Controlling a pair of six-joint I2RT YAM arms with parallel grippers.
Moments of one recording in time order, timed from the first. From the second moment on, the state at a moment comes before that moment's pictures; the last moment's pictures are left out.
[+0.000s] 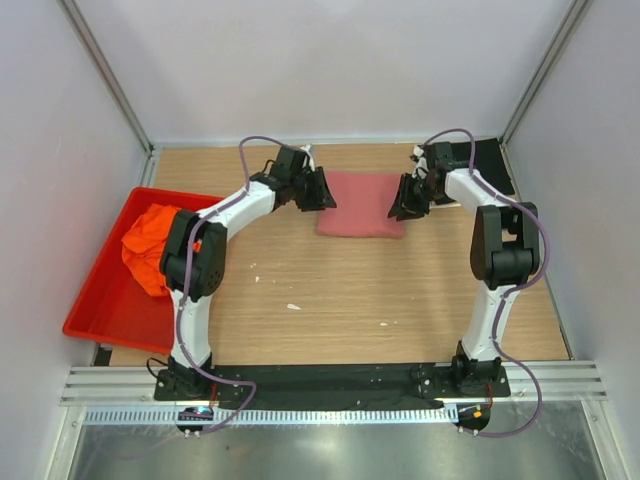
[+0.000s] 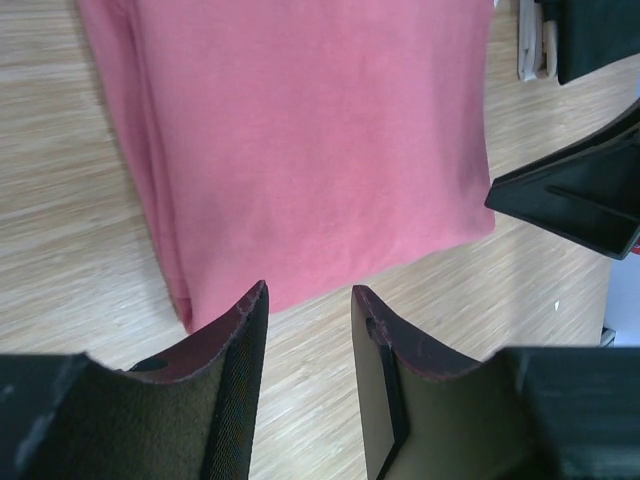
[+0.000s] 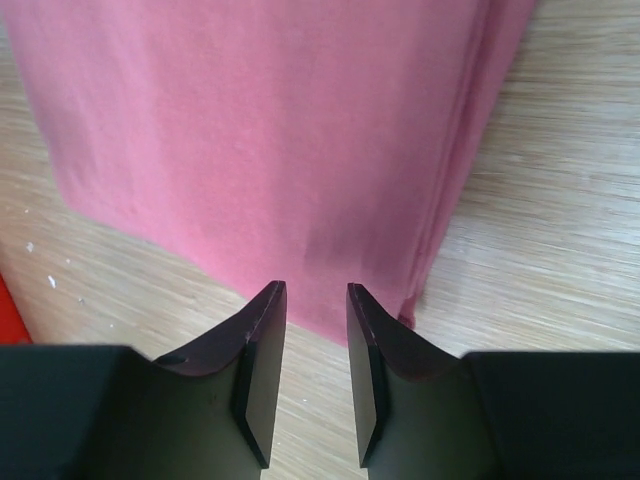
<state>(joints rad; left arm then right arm) -0.47 2.05 1.59 -0.30 0.30 -0.60 0.09 2.00 1.52 -0.64 -0.41 0.28</state>
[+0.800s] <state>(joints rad) -0.50 2.14 1.62 -0.41 0.21 -0.59 0.10 1.94 1.44 -0.67 -0.29 0.29</state>
